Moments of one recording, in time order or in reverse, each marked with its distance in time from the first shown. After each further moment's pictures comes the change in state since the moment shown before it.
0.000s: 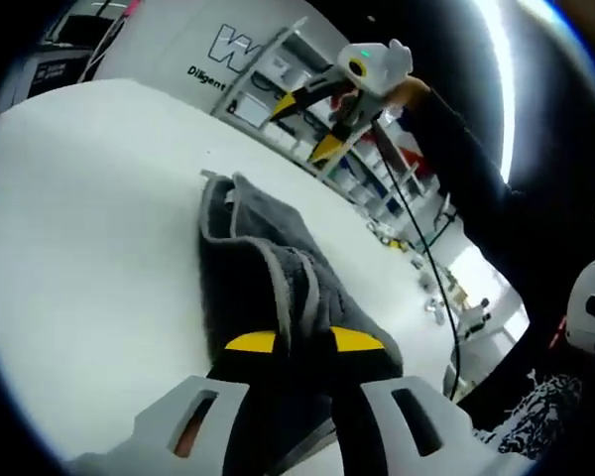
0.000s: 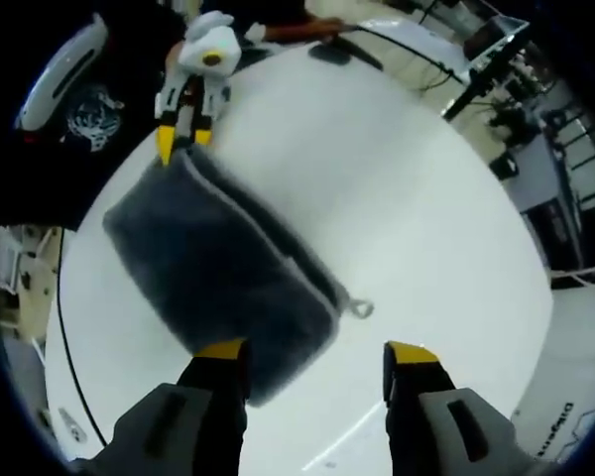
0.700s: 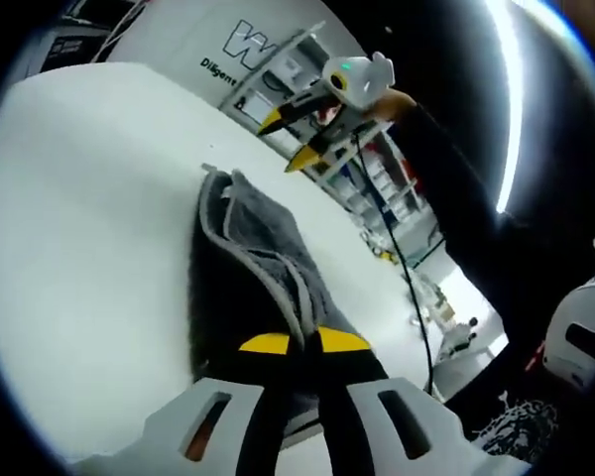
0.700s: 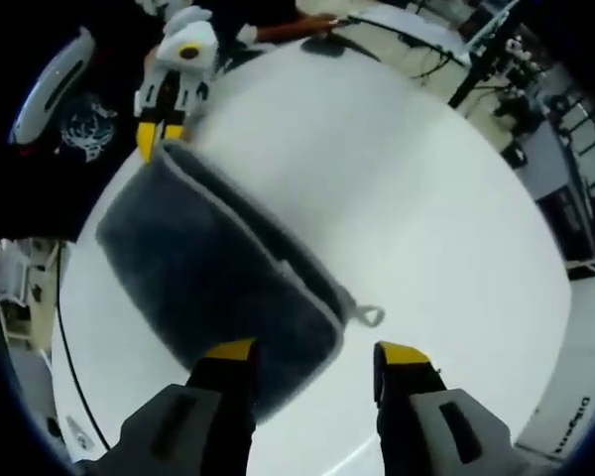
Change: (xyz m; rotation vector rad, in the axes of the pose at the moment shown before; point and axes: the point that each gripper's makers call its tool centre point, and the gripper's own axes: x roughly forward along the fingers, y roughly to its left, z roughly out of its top) left arm -0.005 -0.015 0.000 -0.101 -0.014 -0.028; right arm 0.029 -0.002 0.001 0.044 -0.020 0.061
